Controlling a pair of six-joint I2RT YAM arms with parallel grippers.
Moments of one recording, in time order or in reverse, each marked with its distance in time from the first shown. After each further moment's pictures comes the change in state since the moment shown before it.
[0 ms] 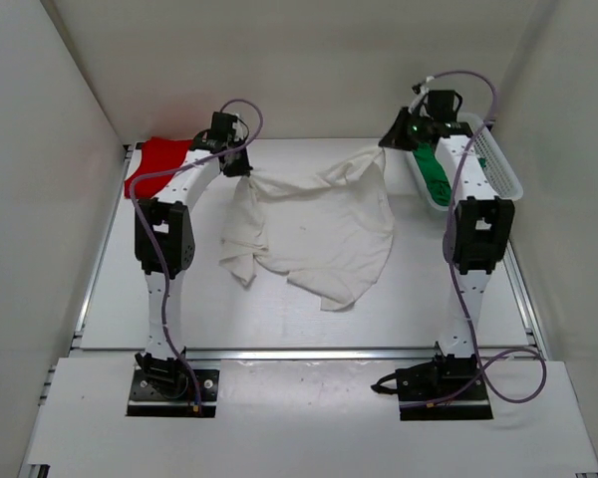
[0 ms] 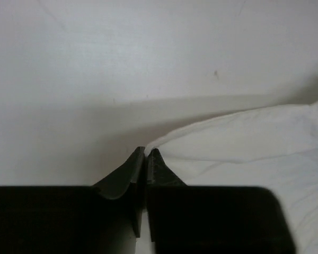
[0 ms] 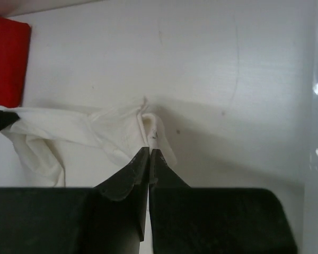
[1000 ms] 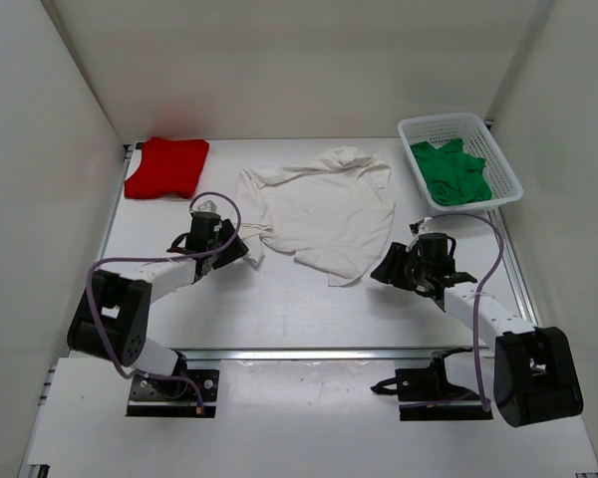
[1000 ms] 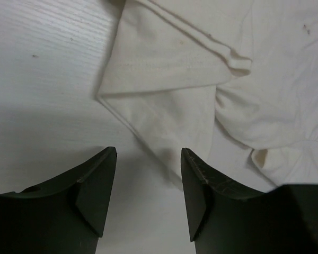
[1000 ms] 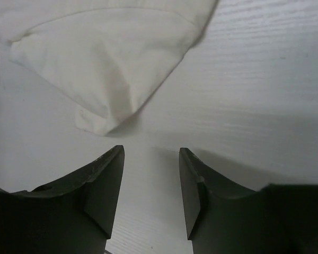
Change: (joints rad) left arm -0.062 -0.709 -1.233 0.592 -0.037 -0.341; right arm 0.188 -0.987 -1.474 0.392 0.185 0.161
